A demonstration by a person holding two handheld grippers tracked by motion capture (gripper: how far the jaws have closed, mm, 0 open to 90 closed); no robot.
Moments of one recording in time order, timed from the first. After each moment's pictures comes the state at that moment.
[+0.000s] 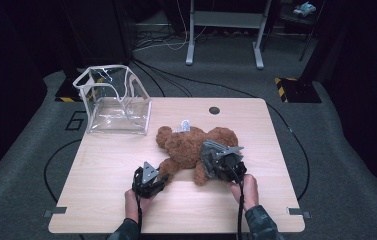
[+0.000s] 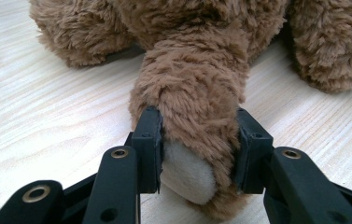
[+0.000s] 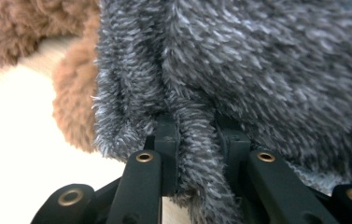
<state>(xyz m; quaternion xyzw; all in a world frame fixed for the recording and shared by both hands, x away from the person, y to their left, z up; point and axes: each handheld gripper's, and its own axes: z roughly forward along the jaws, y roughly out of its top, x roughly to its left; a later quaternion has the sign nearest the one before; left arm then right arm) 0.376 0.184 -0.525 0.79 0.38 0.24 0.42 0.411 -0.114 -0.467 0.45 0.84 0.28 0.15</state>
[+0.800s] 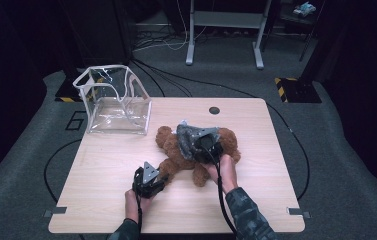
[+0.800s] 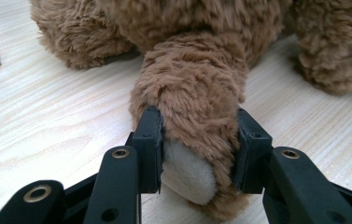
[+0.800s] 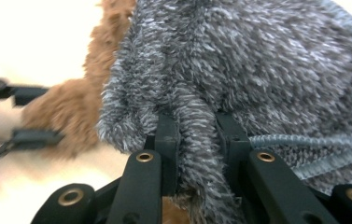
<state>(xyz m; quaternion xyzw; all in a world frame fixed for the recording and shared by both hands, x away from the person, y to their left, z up) 0.375 0.183 -0.525 0.79 0.38 0.24 0.42 0.440 -0.042 -0.421 0.40 0.85 0.31 0.17</state>
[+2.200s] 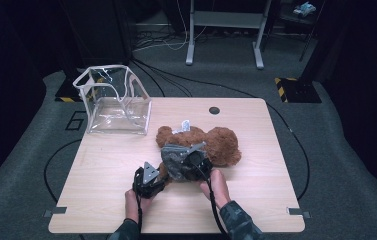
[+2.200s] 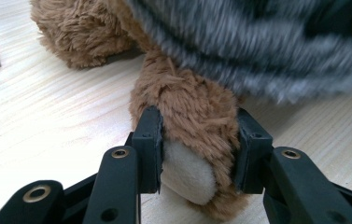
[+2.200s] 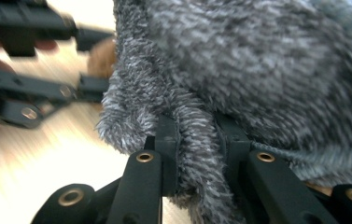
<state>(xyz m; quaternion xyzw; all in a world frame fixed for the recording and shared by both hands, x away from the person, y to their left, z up) 0.375 0.183 -0.525 0.79 0.38 0.25 0.42 0.415 -0.018 -0.452 0.37 0.88 0.30 0.10</state>
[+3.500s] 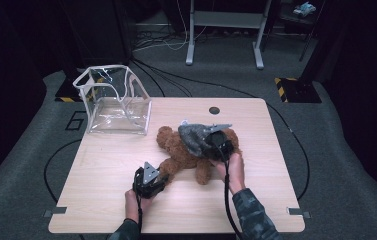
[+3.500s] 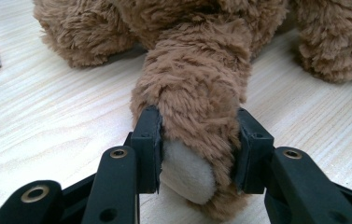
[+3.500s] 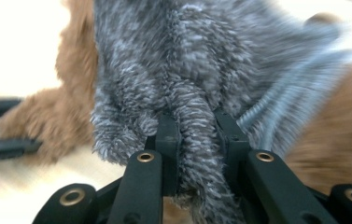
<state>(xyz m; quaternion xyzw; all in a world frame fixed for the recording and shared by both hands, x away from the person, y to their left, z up) 0.375 0.183 -0.525 0.79 0.38 0.25 0.42 0.443 -0.066 -0.415 0.44 0.82 0.32 0.18</state>
